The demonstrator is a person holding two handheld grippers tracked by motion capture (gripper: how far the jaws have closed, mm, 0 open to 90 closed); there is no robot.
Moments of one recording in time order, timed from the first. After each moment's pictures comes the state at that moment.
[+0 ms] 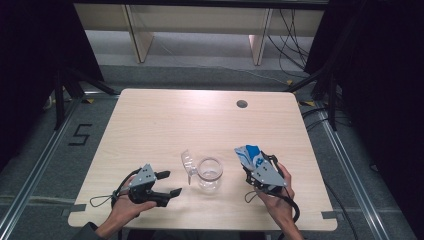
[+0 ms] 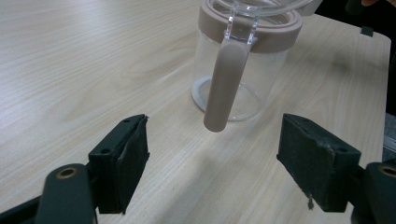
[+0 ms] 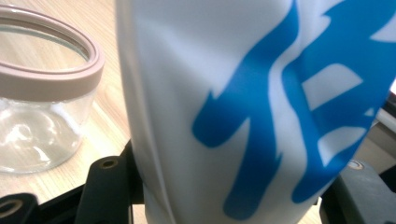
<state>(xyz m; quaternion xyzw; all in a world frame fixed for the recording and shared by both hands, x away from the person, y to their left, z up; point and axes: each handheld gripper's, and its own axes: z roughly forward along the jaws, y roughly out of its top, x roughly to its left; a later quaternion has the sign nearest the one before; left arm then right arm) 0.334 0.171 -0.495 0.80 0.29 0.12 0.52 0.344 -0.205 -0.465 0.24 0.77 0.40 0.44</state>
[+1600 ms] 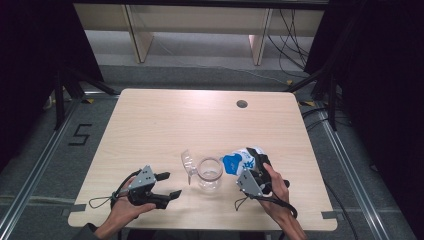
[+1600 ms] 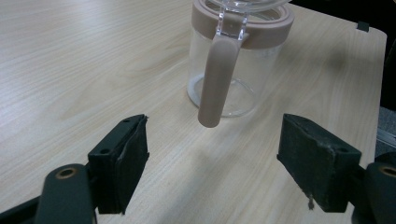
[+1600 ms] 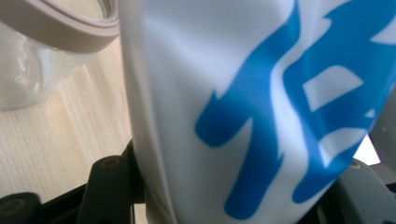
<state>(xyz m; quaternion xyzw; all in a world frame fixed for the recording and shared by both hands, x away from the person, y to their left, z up) 0.329 0.171 -0.494 0.80 0.29 0.11 0.52 0.341 -0.178 -0.466 0.10 0.80 0.26 0.53</state>
